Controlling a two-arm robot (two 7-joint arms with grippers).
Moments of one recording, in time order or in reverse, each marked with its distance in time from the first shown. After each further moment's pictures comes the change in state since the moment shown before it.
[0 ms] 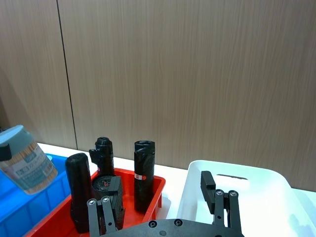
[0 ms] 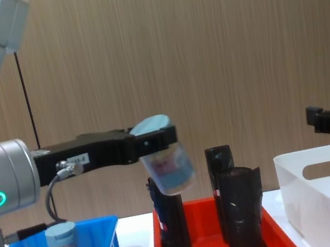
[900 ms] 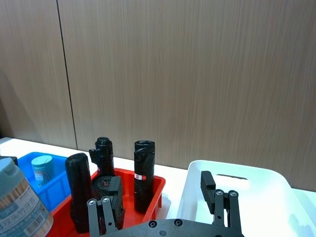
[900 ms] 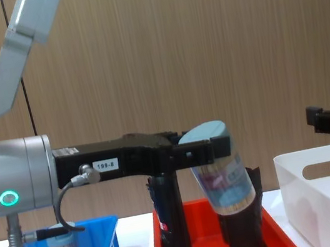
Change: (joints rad) left arm -0.067 -0.006 0.042 0.046 0.043 0.025 -0.308; right arm 0.000 0.000 0.000 0.000 0.000 0.000 0.000
